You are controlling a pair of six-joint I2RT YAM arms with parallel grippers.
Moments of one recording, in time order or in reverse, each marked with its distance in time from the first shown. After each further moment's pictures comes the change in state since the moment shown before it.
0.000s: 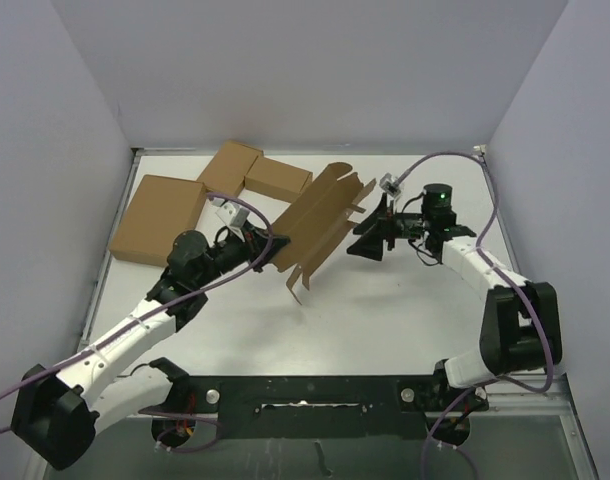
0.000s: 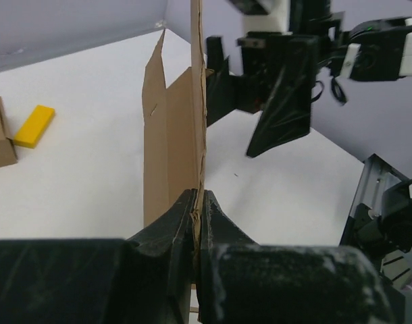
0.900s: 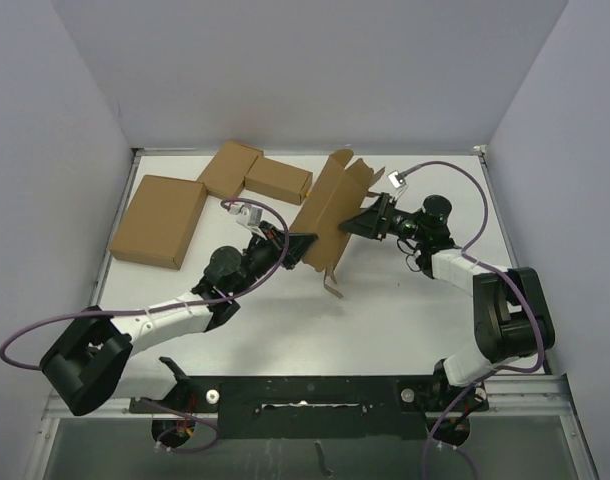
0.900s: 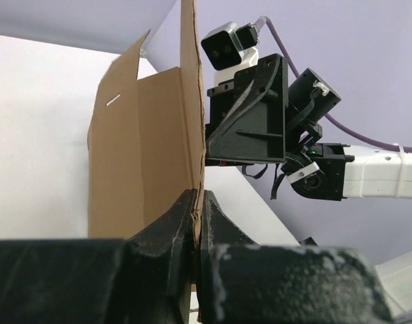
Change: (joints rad) left arm -0.239 0.297 -0.087 0.518 -0.375 -0.369; right arm 0.058 0.127 -0.217 0.855 0.188 1.049
